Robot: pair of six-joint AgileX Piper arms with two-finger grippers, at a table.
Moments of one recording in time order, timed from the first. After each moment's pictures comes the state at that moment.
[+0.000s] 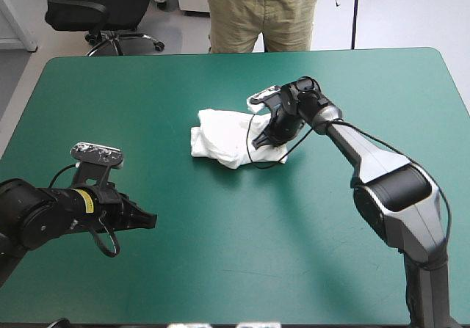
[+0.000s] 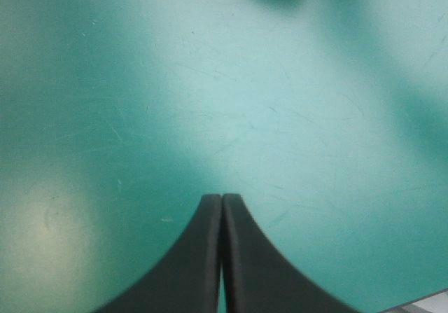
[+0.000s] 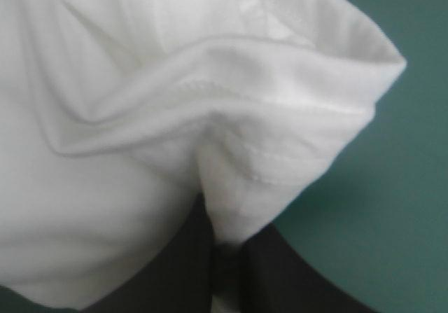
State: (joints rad) left arm -0.58 0.95 -1.08 0.05 1.23 -0.26; right arm 0.44 2.14 -1.87 0.04 1.03 -0.18
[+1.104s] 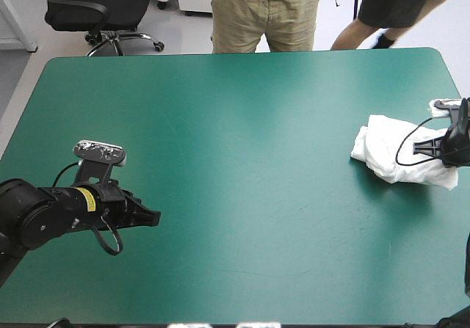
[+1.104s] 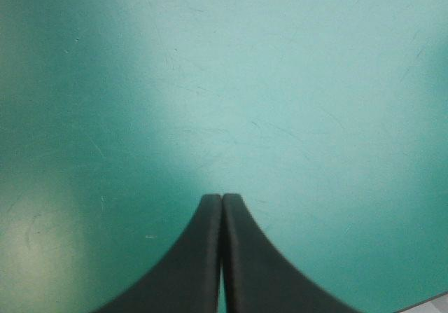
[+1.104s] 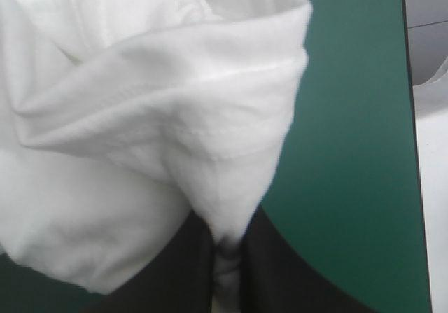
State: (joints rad) left arm -0.58 0.95 -1.08 0.03 1.19 -0.25; right arm -0.27 1.64 -1.29 -0.21 0.97 -0.06
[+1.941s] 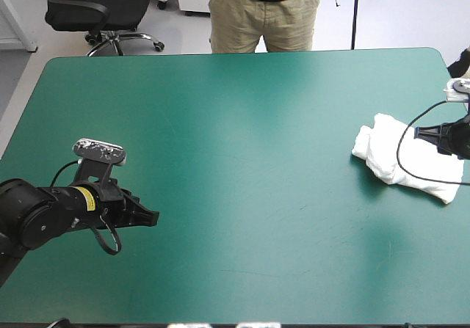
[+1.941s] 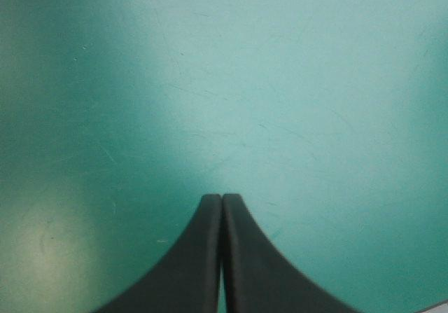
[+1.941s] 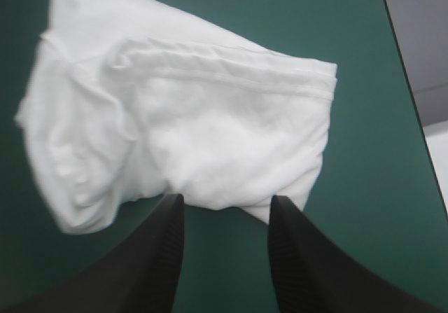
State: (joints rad) left arm -0.58 0.95 -1.08 0.05 1.18 -0.23; right arm -0.27 1.32 -1.29 0.00 1.05 -0.08
